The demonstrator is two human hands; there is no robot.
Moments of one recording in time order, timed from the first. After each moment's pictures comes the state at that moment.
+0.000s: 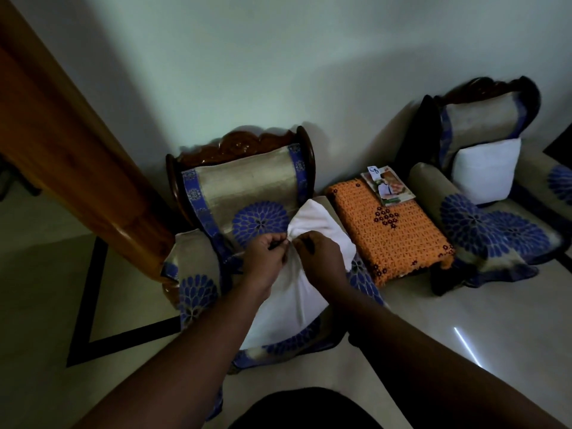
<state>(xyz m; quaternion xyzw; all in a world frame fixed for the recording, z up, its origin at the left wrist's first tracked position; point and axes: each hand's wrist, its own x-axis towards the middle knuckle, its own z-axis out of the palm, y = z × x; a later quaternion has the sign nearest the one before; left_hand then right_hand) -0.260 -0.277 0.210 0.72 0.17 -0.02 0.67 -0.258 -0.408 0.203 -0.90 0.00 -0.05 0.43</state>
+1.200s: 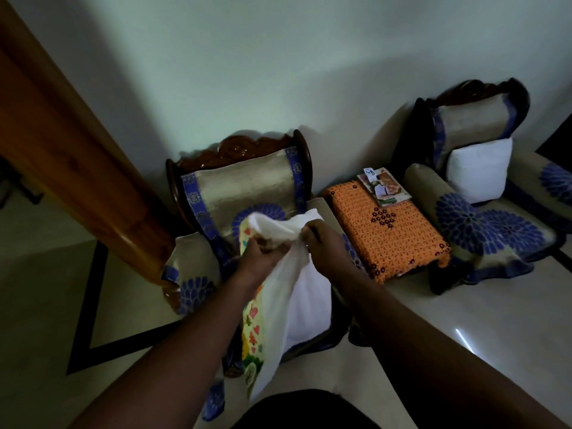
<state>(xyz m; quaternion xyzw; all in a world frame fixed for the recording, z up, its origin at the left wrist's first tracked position) -0.271 -0.256 0.213 0.77 0.16 -0.10 0.62 -0.257 -0.423 0.222 -0.85 -0.02 0.00 0.52</state>
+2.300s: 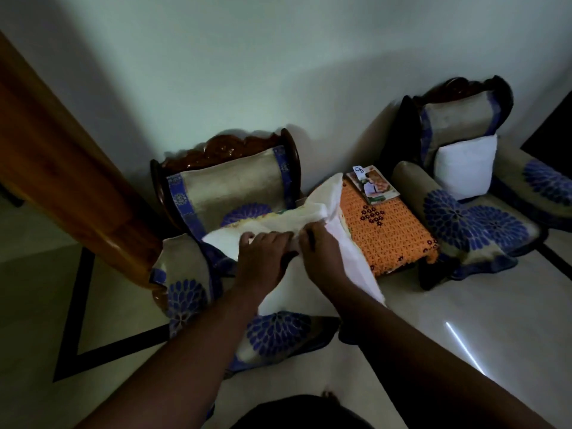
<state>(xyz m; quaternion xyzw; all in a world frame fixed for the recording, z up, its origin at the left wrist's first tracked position) -0.266 -0.288 0.207 0.97 -0.16 0.15 0.07 -0.266 -0.443 0.210 -0.87 0.00 -0.09 0.49</state>
